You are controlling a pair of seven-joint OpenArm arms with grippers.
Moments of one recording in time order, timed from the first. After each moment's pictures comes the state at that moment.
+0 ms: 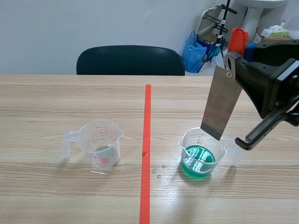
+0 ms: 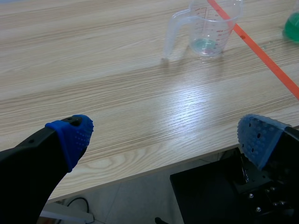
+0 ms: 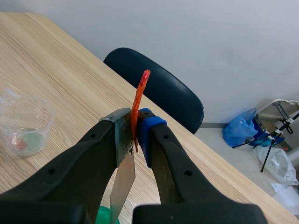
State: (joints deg) left arm 80.4 -26.2 -26.0 91.8 -11.7 -24.8 -55.8; right arm -37.3 32.4 7.1 127.8 5.4 18.5 10.3
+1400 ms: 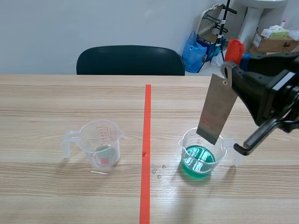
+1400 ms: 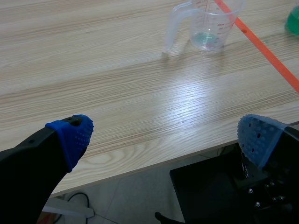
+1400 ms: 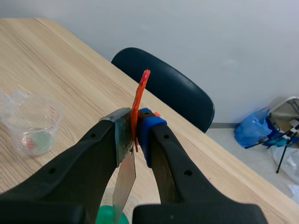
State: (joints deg) left arm 80.4 -26.2 -26.0 91.8 -11.6 -24.8 -54.4; right arm -35.0 32.4 5.2 122.2 6.9 20.6 14.2
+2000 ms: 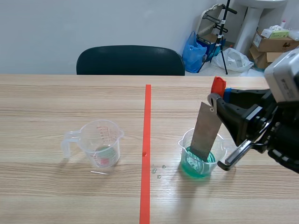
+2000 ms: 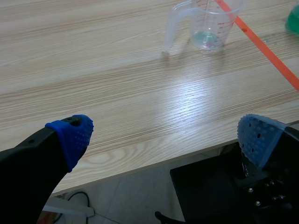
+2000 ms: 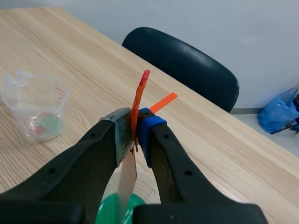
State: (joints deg) left arm 80.4 -26.2 -26.0 91.8 -11.6 -24.8 -54.3; right arm -27.2 32.4 -3.9 106.6 6.7 20.6 20.0
